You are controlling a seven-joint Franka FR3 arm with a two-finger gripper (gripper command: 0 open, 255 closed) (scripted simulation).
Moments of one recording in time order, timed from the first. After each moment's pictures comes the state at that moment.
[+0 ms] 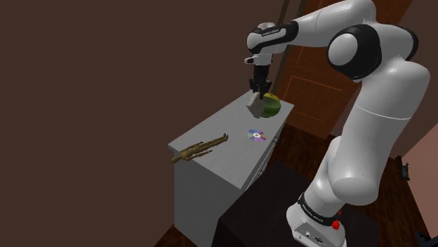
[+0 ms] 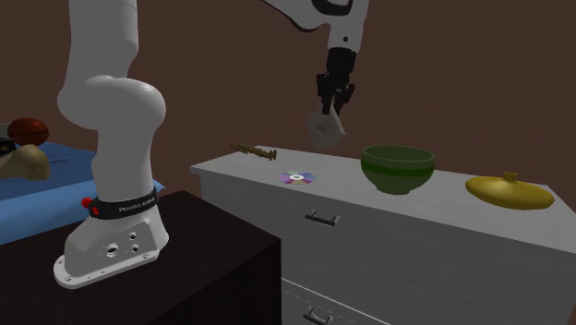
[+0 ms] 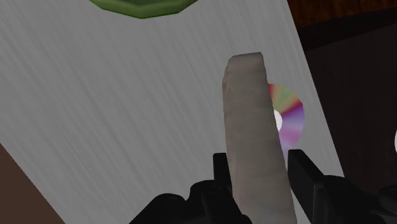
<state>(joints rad) 0.26 0.12 -0.75 -1.83 0.02 1.72 -1.87</state>
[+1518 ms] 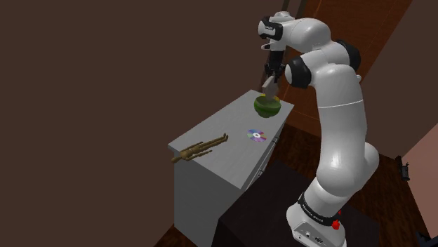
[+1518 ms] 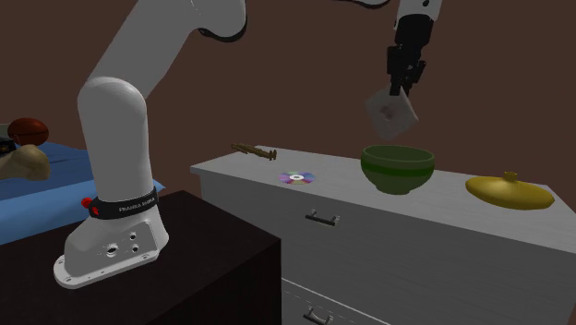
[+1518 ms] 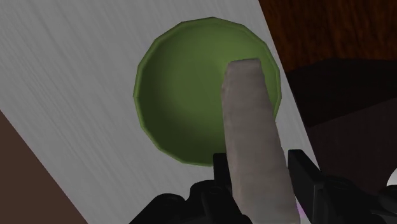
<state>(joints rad) -0.19 0.61 -0.76 -1.09 0.28 1.39 -2.23</state>
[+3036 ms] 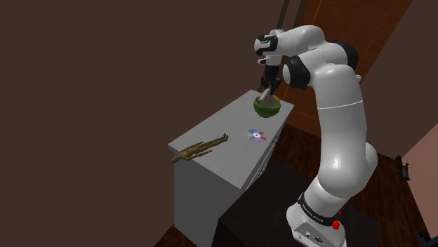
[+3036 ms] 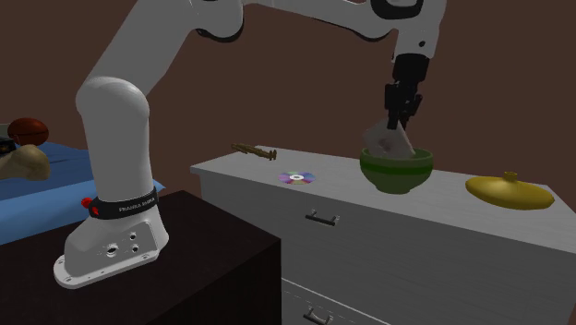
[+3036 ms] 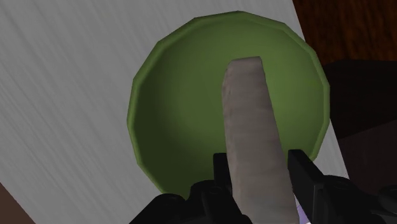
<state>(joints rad) -0.13 0.61 -0.76 -1.32 0.28 1.60 -2.23</state>
